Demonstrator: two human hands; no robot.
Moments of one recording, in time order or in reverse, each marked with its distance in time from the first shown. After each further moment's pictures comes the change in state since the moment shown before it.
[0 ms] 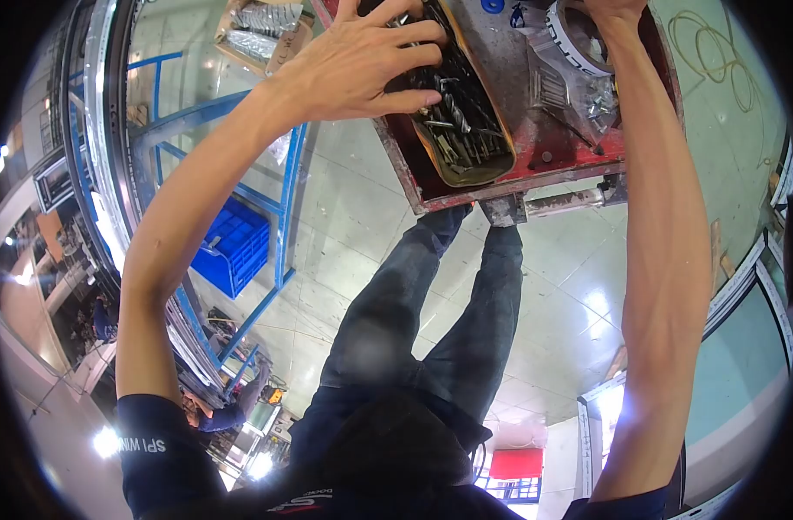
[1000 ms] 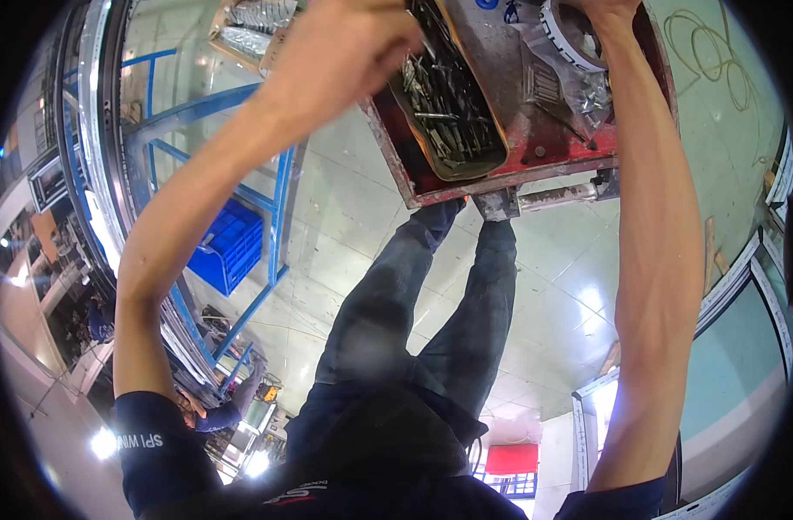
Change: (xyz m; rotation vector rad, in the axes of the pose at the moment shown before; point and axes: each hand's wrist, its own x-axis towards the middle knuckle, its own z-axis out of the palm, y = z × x) left_hand 0.000 0.015 -0.009 -0.140 0.259 -0.252; right_hand 0.000 -0.002 0.002 0.031 0.006 -0.040
